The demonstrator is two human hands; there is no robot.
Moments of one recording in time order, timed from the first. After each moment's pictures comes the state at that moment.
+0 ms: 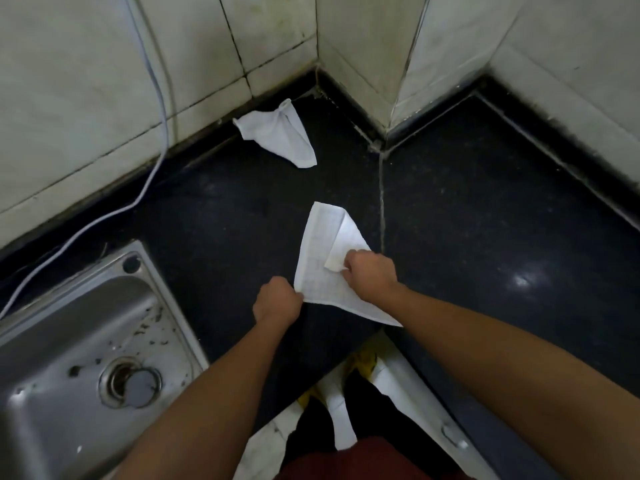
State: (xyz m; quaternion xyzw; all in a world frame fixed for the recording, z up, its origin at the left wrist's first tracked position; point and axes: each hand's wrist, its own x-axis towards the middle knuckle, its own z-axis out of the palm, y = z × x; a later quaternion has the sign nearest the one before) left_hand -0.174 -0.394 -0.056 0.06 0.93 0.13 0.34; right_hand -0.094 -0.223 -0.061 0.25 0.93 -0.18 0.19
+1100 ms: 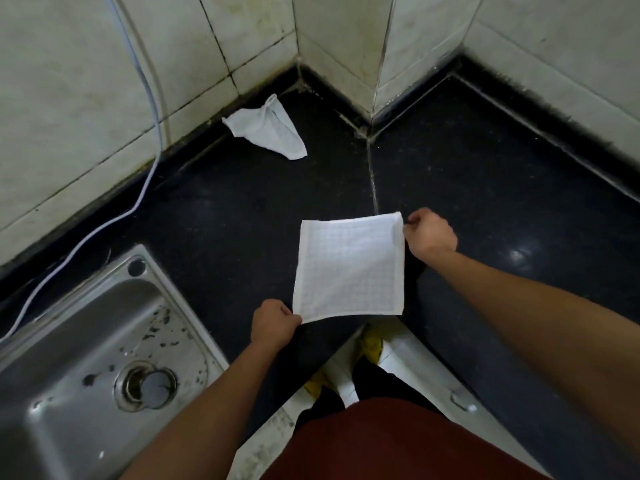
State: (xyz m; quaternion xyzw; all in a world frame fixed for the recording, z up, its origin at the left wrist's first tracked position) left_hand -0.142 -0.456 -0.050 0.07 0.90 0.20 0.38; right_hand -0.041 -0.156 -0.046 0.53 0.81 -0.26 0.05
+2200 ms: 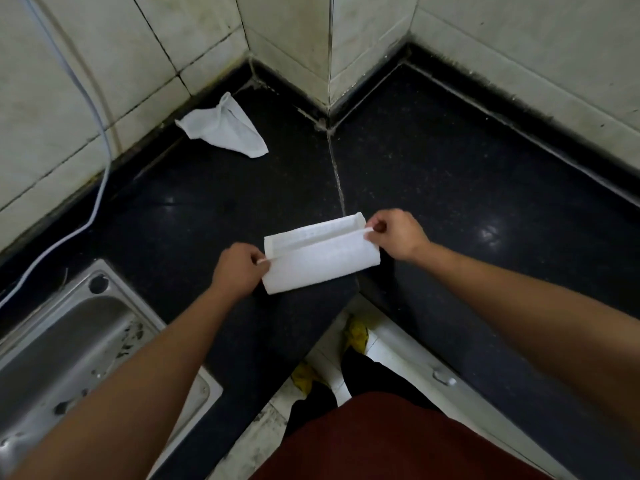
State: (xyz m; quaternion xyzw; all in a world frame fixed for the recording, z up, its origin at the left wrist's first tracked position) left_hand -0.209 -0.403 -0.020 0.29 0.90 0.17 0.29; right_hand -0.008 -0.168 -0.019 0.40 0.84 -0.36 0.05
